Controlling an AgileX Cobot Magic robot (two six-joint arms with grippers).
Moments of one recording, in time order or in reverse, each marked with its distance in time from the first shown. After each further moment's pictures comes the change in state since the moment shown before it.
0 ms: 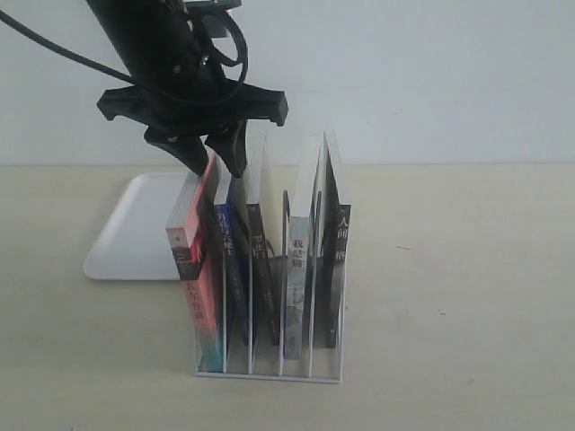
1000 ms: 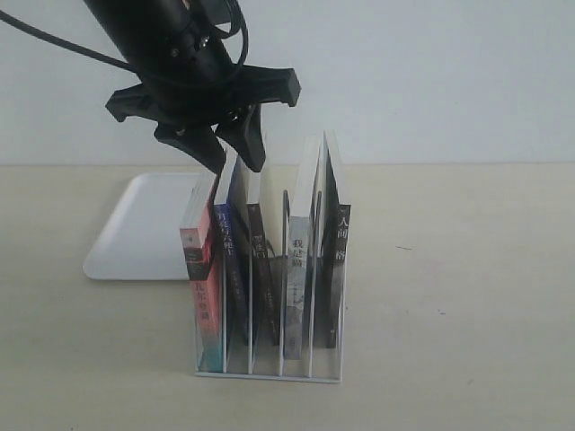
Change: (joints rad) left arm 0.001 -0.043 0.009 -0.144 -0.002 0.049; right arm 0.000 0.000 0.000 0.000 0.000 0.000
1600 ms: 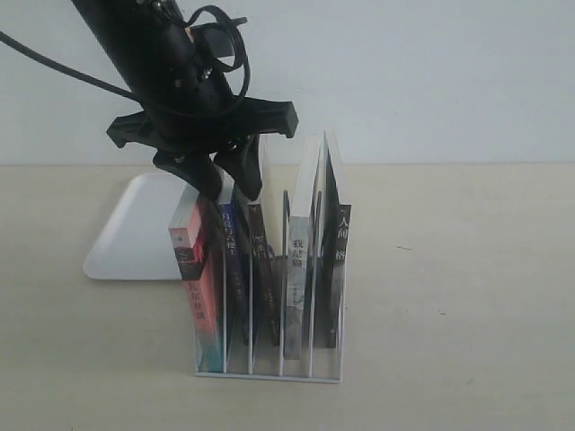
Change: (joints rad) left arm 0.000 0.011 0.060 -0.007 0.002 0.003; right arm 0.000 0.000 0.000 0.000 0.000 0.000
